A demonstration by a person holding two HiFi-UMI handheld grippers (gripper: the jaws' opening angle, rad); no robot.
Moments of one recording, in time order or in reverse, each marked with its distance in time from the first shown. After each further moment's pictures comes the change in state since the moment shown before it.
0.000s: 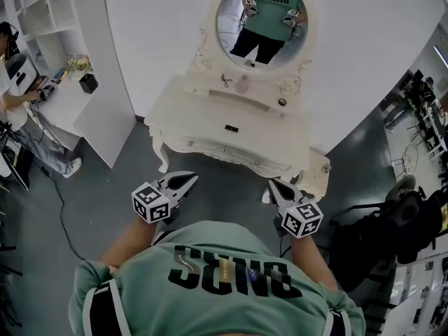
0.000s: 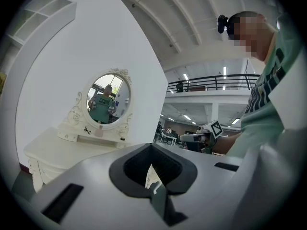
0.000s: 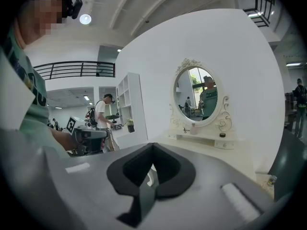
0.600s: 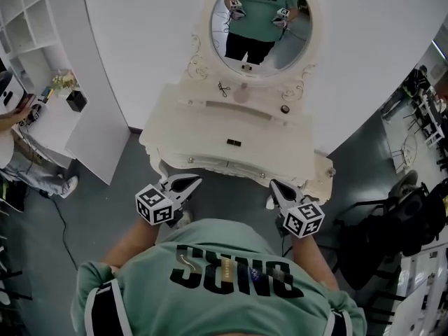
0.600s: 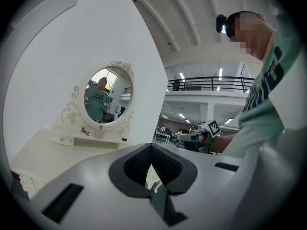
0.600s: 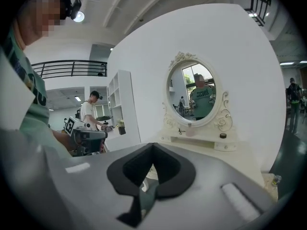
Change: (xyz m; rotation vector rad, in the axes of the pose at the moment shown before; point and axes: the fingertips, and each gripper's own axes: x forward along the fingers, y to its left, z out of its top) left arm 0.045 0.096 0.019 0.000 0.035 -0.092; right arm 0.089 -0.038 0.011 0.034 -0.002 -0.072
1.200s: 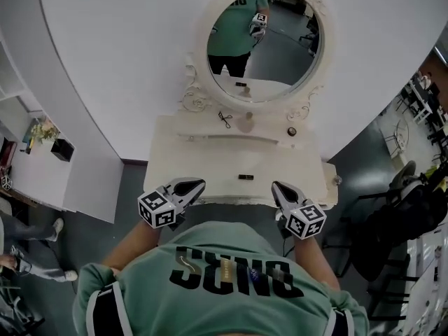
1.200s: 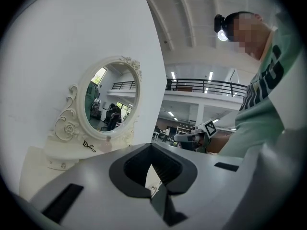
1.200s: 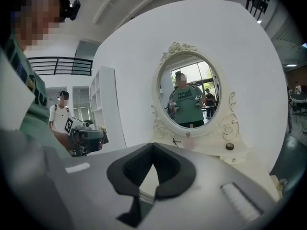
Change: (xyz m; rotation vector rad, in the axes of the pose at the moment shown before) left arm 0.038 0.184 0.090 0.017 0.053 -0.179; right arm 0.169 -0.029 0.065 0.047 -0.023 -0.152
